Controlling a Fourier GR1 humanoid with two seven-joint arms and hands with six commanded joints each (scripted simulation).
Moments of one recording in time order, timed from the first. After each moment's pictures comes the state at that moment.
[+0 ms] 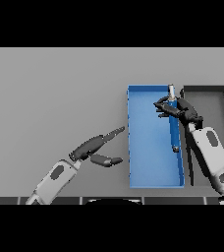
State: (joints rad) left arm -0.26 0.24 -0.58 -1.63 0.03 -0.24 0.12; right arm -0.52 -0.58 0.32 -1.29 -0.64 -0.04 0.61
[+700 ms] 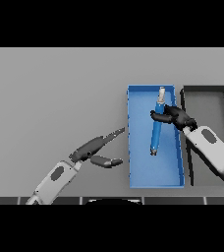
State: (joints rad) left arm -0.25 0.23 -0.59 -1.64 0.02 -0.23 0.12; right arm -0.66 -0.80 0.75 -1.31 -0.84 -0.07 0.61
